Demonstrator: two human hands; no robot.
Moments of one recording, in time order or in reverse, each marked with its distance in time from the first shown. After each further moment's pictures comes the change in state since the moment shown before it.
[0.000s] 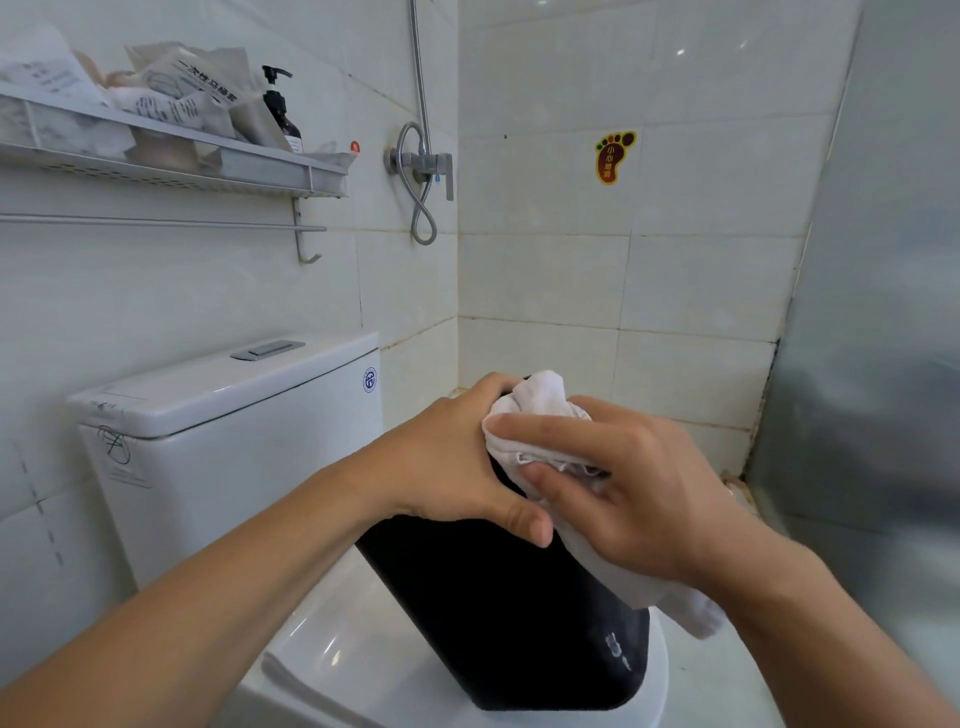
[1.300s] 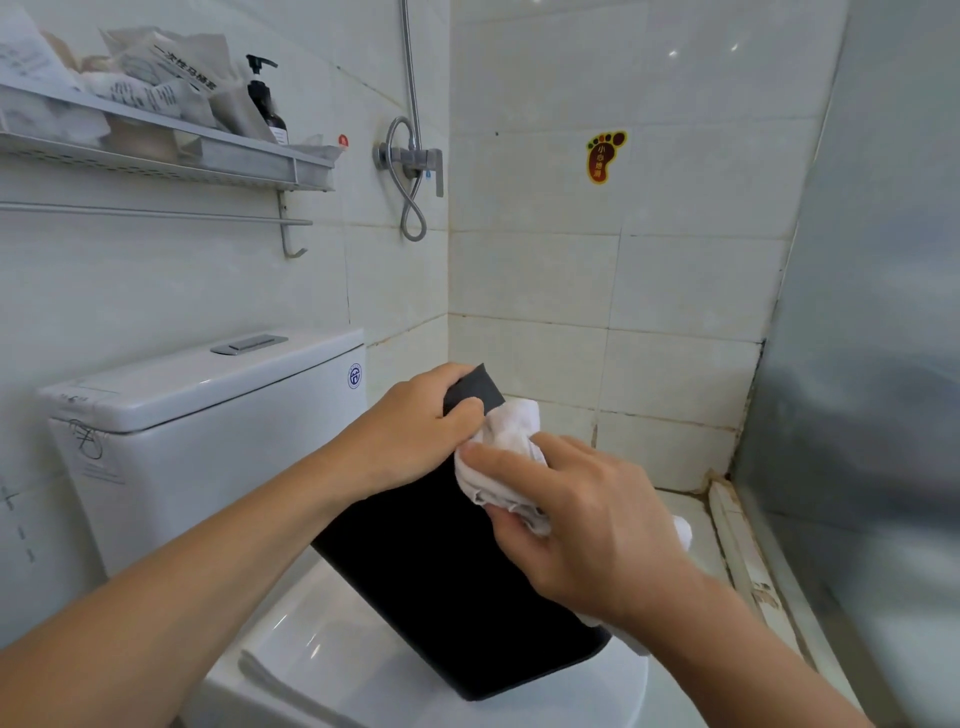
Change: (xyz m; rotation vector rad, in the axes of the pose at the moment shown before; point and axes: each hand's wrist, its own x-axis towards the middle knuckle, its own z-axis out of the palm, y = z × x) left_hand 0.009 -0.007 -0.002 -0.043 0.249 -0.138; right_hand -0.018 -0.010 0.029 -0.198 0.027 -0.023
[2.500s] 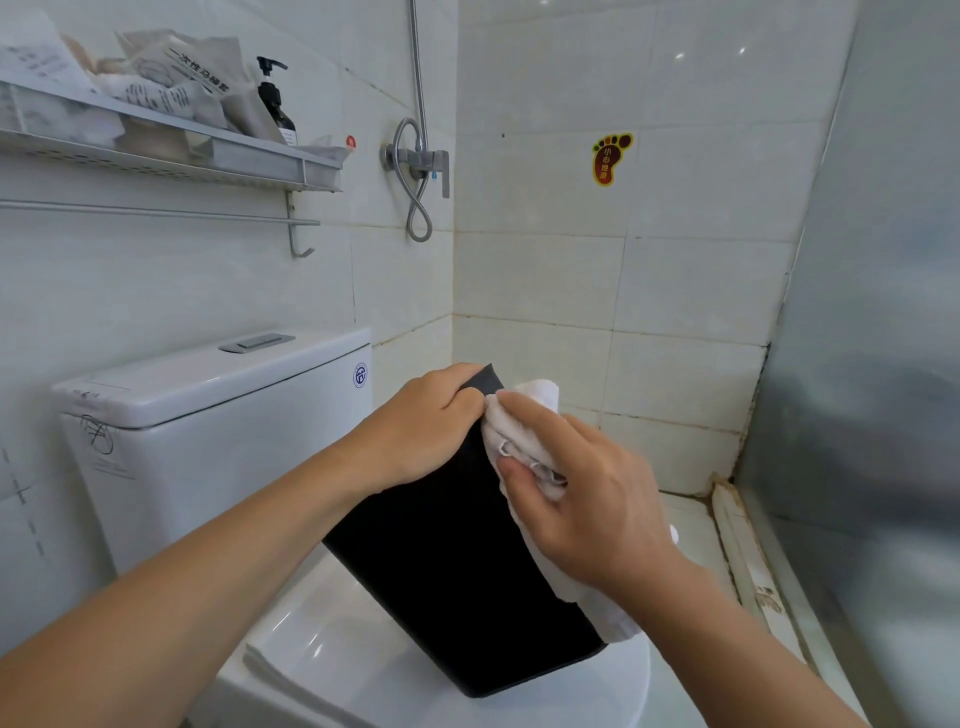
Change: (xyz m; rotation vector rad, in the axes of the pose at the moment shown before) left_hand 0.008 0.003 0.002 -0.030 0.022 0.007; right_hand 0.005 0.012 0.019 0.105 0.180 0.175
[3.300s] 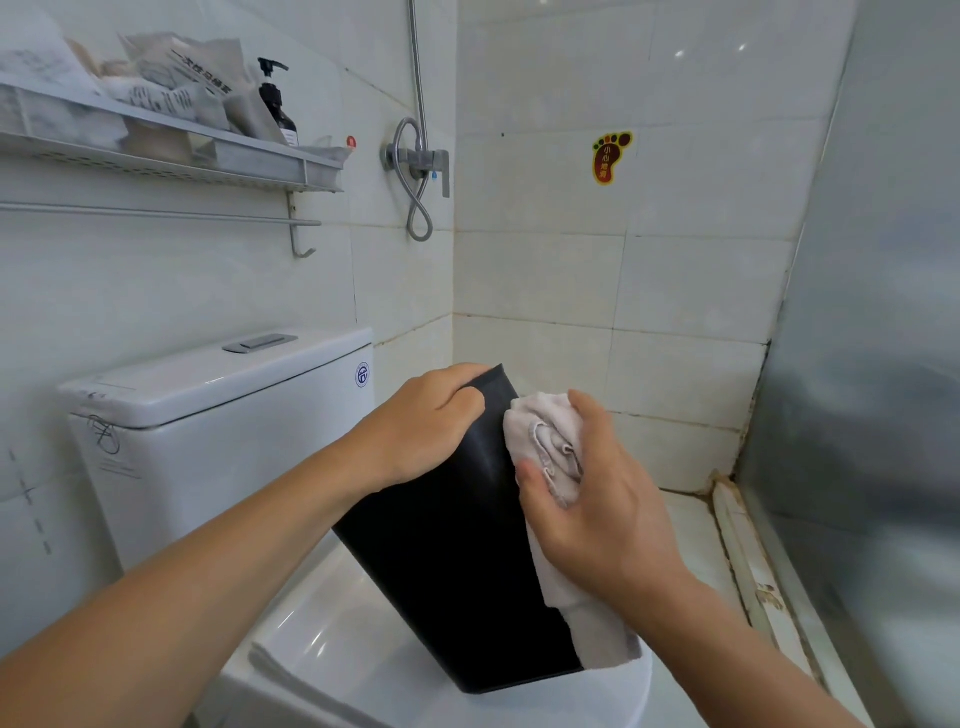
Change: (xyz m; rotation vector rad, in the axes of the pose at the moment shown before) left_hand -0.011 0.005 -0.008 0.018 -0.044 0.052; right_hand -0.016 0.002 0.003 0.112 -0.074 0.291
